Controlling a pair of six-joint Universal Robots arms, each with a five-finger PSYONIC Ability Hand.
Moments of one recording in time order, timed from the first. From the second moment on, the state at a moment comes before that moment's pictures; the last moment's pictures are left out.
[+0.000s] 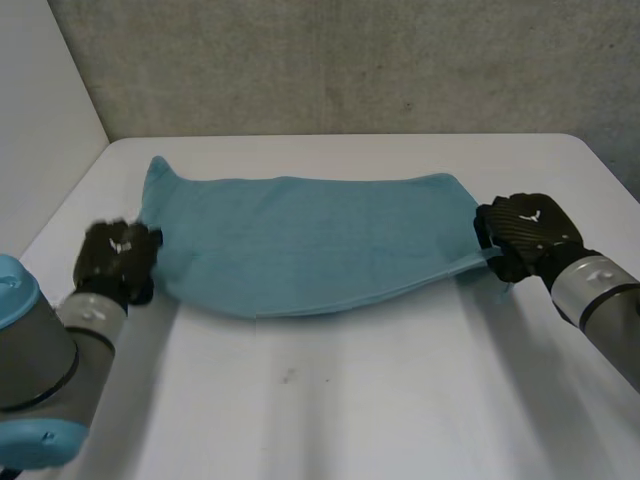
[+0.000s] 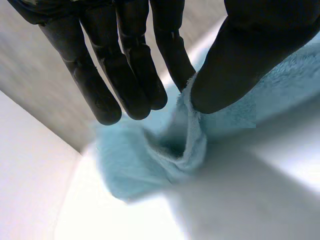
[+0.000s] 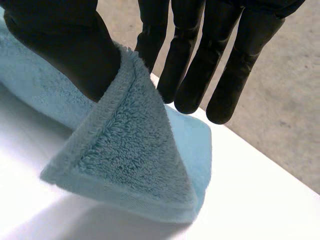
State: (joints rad) left arm 4.46 -1.84 -1.96 3.63 -1.61 3.61; right arm 1.71 -1.30 1.78 -0.27 1.21 2.79; left_hand 1.12 1.20 1.19 1.20 0.97; right_hand 0.98 1.18 1.19 1.19 0.98
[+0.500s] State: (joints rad) left arm 4.48 -1.70 -1.88 3.28 -1.55 3.67; right arm 1.65 -1.34 1.82 -0.29 1.21 2.79; left_hand 0.45 0.46 0.47 0.46 0.28; right_hand 0.98 1.18 1.19 1.19 0.98
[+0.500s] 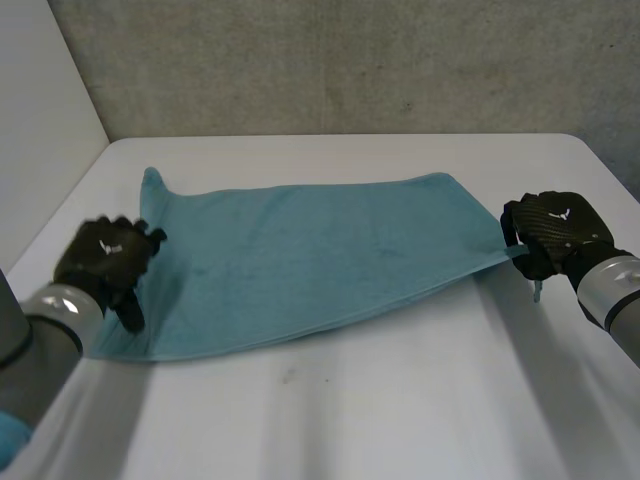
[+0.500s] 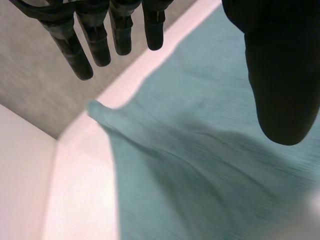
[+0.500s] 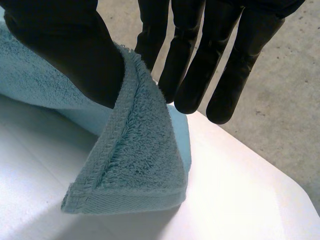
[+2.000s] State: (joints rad) left arm 4.85 -1.92 -1.95 3.35 -1.24 3.78; right arm 1.64 -1.32 1.84 -0.29 1.27 2.80; left_hand 0.49 0.49 0.49 0.49 0.32; right_hand 0.98 1.18 1.19 1.19 0.98
